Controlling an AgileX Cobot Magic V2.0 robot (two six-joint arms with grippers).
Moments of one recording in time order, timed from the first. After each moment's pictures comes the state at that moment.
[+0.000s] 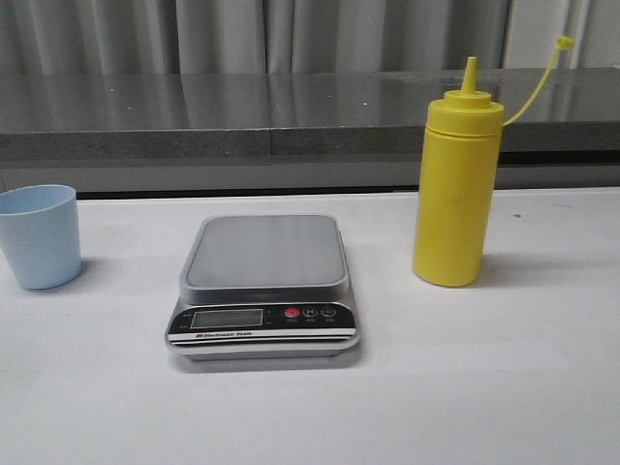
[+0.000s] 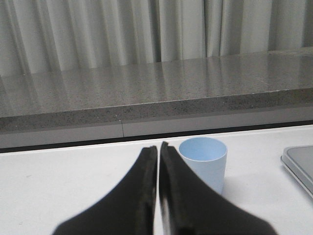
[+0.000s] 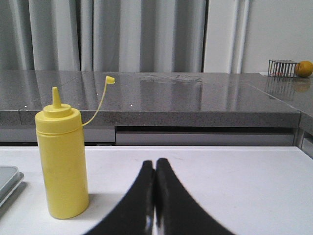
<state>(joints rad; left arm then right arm) 0.02 0.00 0.00 -0.06 0.04 0.08 0.01 -0.01 0.03 -0.07 -0.07 0.12</state>
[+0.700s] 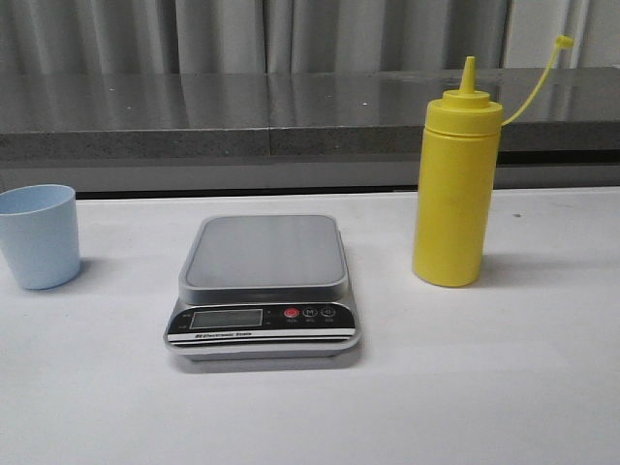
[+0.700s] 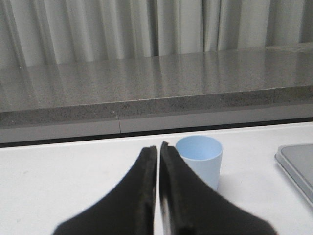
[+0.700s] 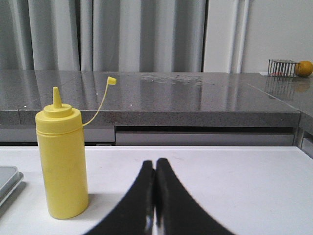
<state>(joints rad) 0.02 0.00 -0.07 -0.07 0.13 0.08 0.01 -0.01 0.03 -0.07 -0.07 0.12</state>
